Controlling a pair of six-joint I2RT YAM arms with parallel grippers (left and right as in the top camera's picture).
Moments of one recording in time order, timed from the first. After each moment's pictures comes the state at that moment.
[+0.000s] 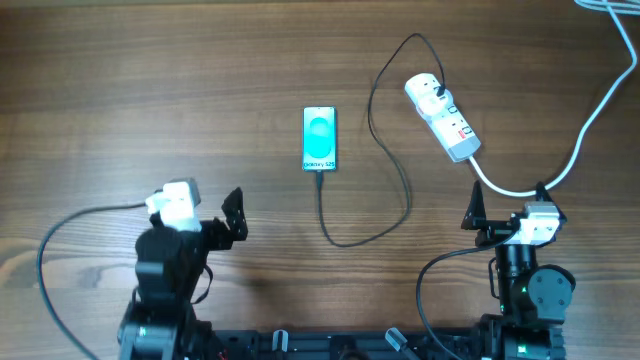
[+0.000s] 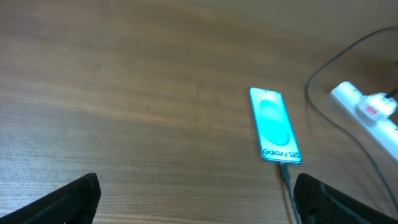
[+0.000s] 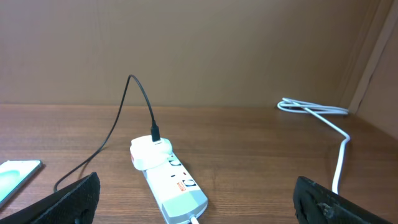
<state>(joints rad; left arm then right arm) -0.09 0.41 0.30 -0.32 0.05 -0.29 -0.11 0.01 0.01 0.00 -0.07 -0.04</state>
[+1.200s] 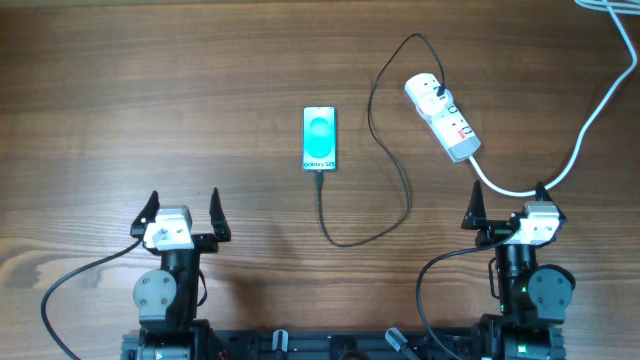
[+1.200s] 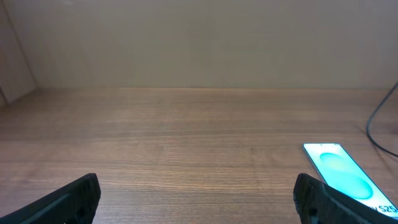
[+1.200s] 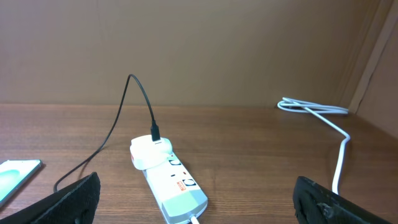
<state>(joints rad) 0.01 0.01 0.01 -0.07 -0.04 -0.01 -0.11 0.01 0.01 0.00 -0.07 -0.04</state>
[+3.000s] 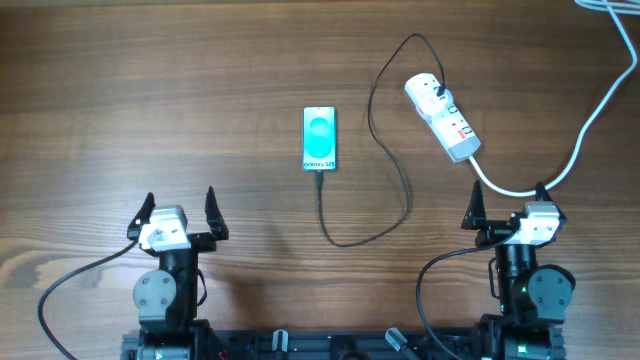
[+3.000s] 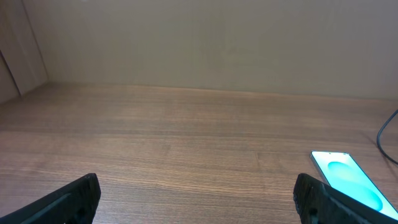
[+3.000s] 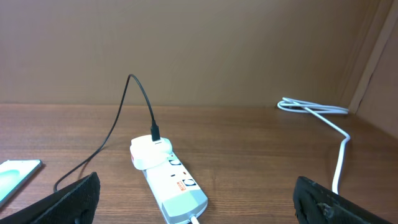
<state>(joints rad) 0.01 0.01 0.01 -0.07 -0.08 -0.04 -0.11 0.01 0.01 0.00 -0.07 -0.04</state>
